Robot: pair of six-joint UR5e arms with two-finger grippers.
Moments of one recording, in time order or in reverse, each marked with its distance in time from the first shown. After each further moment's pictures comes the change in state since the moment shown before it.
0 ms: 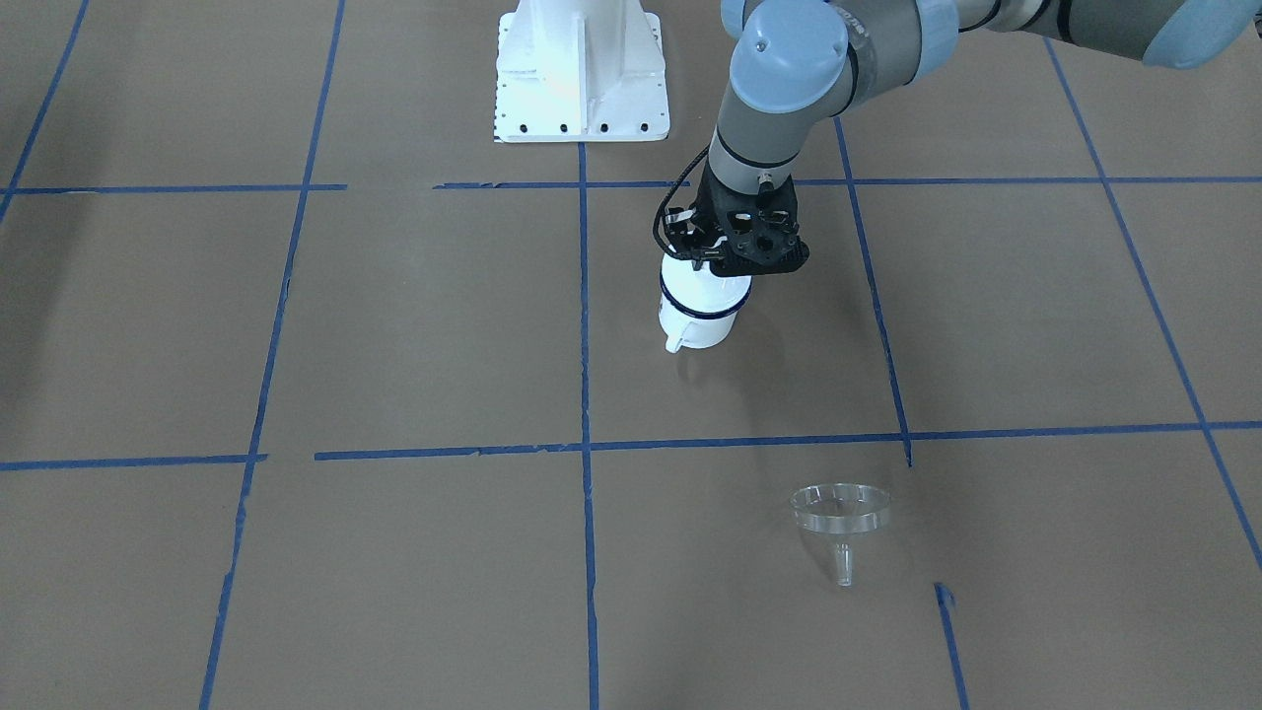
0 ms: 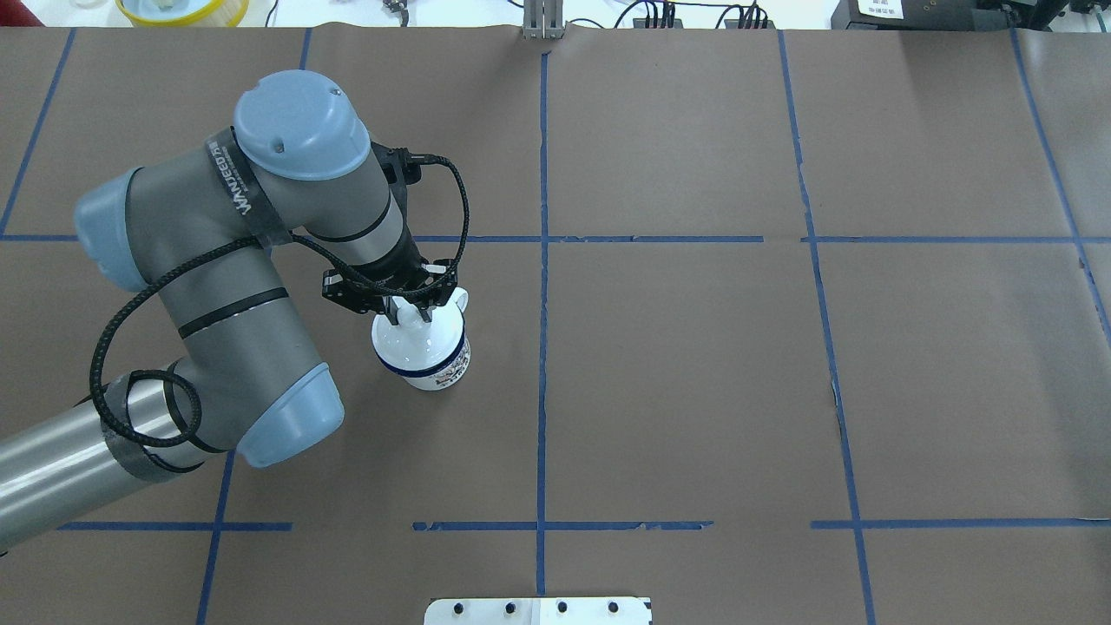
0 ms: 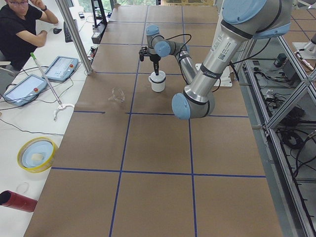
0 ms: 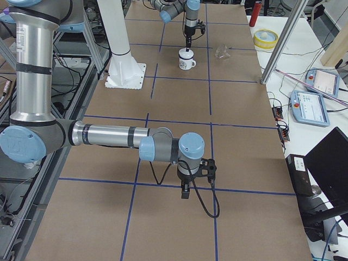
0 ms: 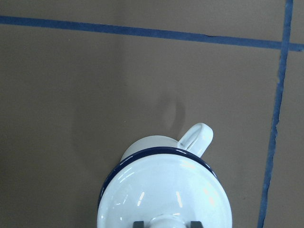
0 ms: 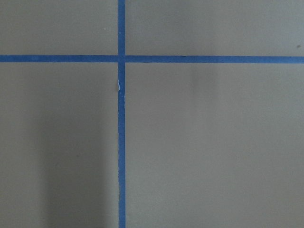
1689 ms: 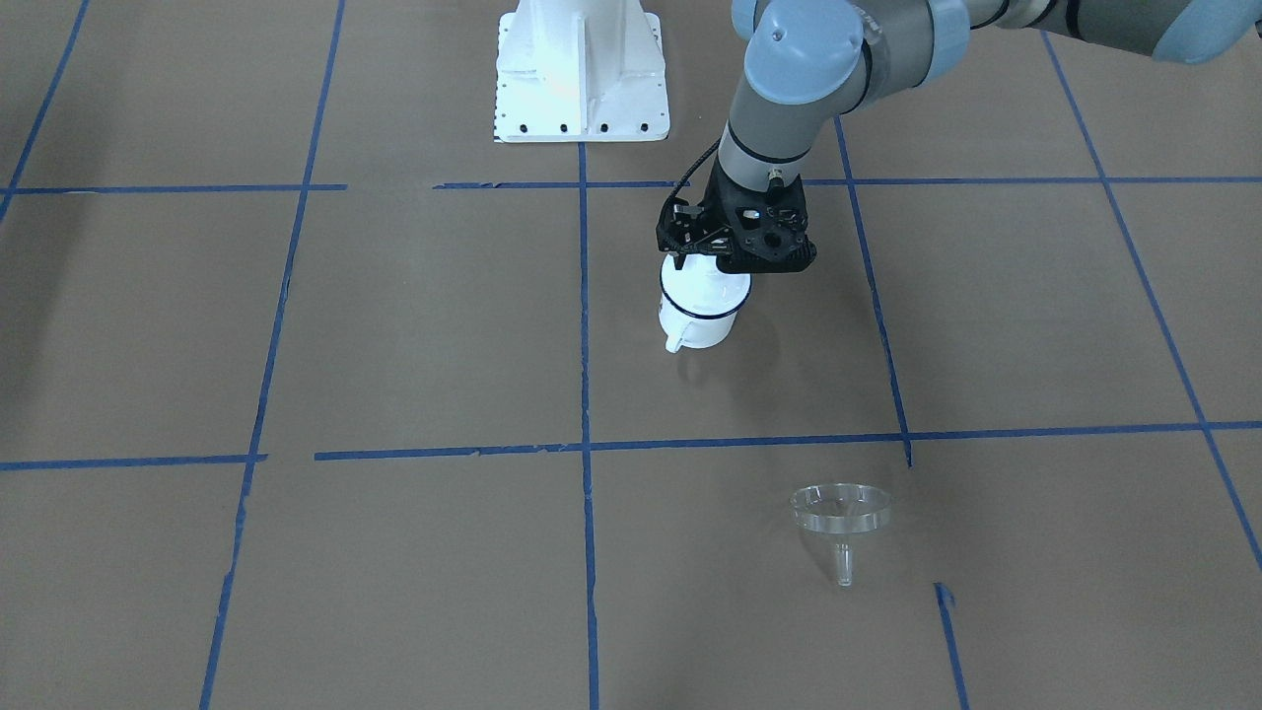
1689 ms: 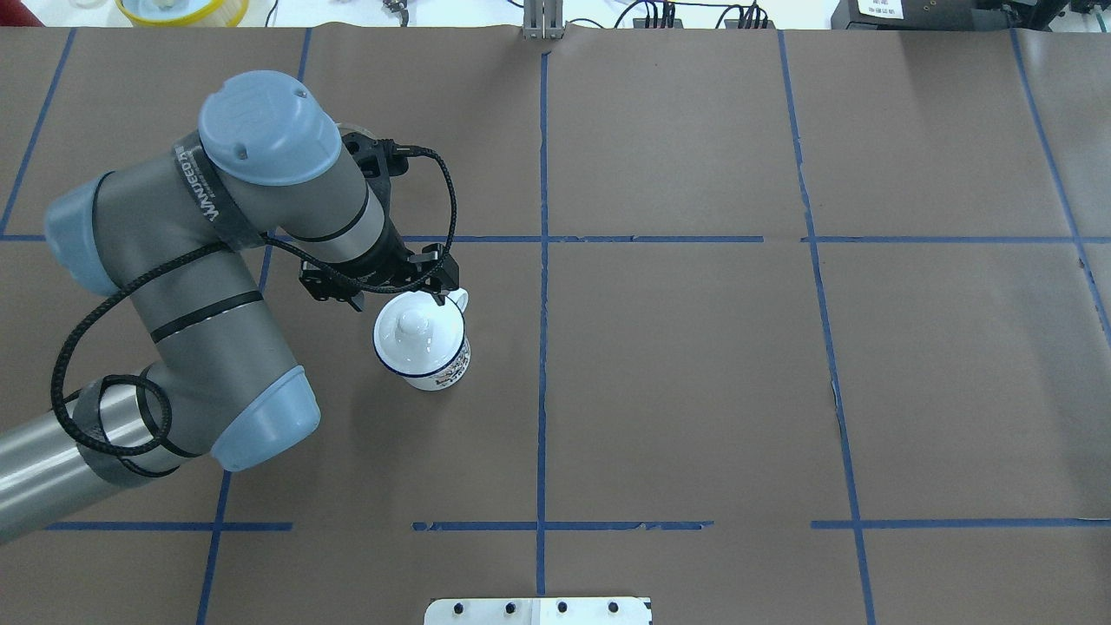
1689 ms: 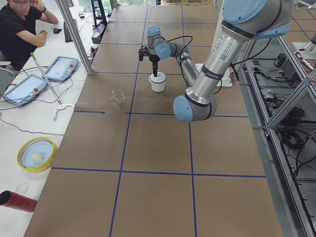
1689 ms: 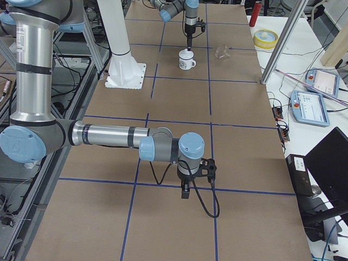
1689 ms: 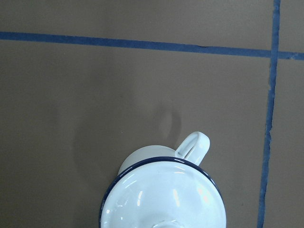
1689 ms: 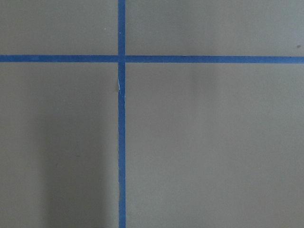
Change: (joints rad) left arm -0.026 0.044 -0.046 -0.063 0.040 0.032; right arm 0.000 0.000 0.001 0.000 0.000 0.000
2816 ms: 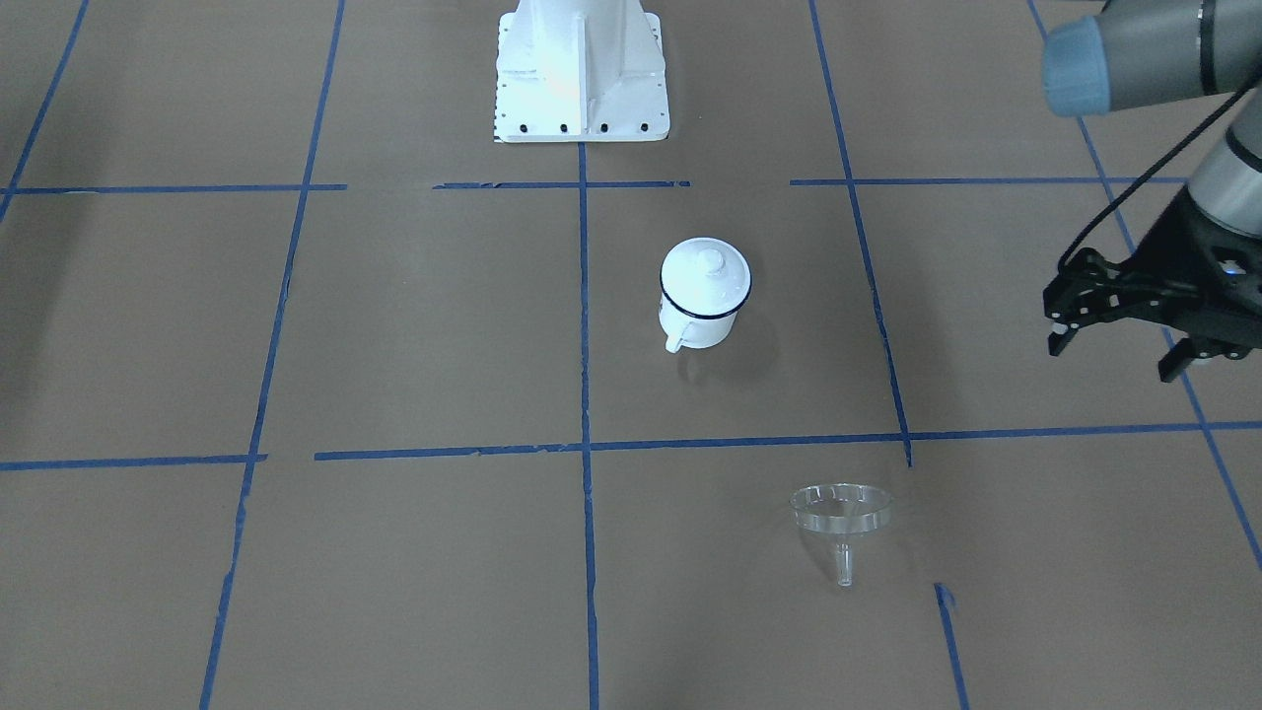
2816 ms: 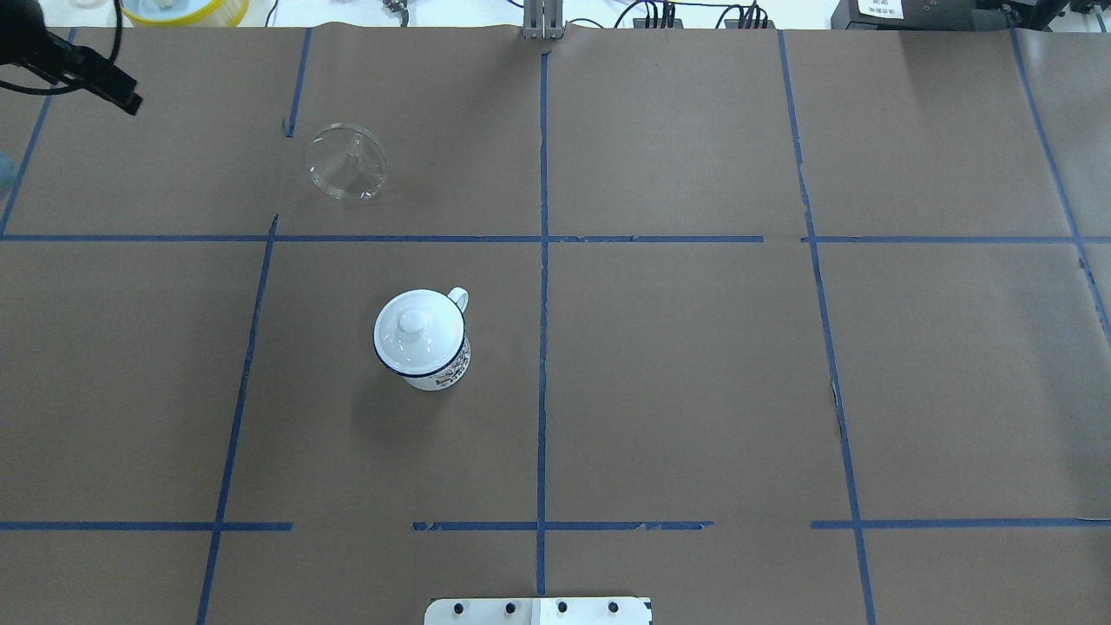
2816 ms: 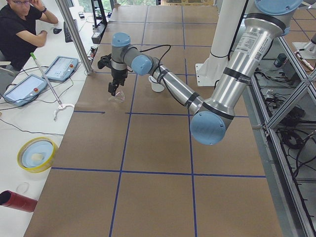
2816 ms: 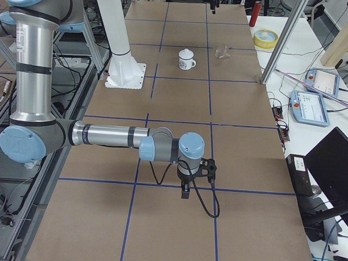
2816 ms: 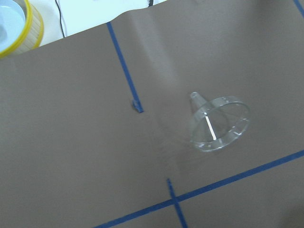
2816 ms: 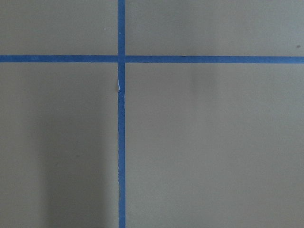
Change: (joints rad) left arm -0.555 0.239 0.062 -0.102 -0.120 0.879; right arm 0.000 0.000 -0.001 0.000 0.000 0.000
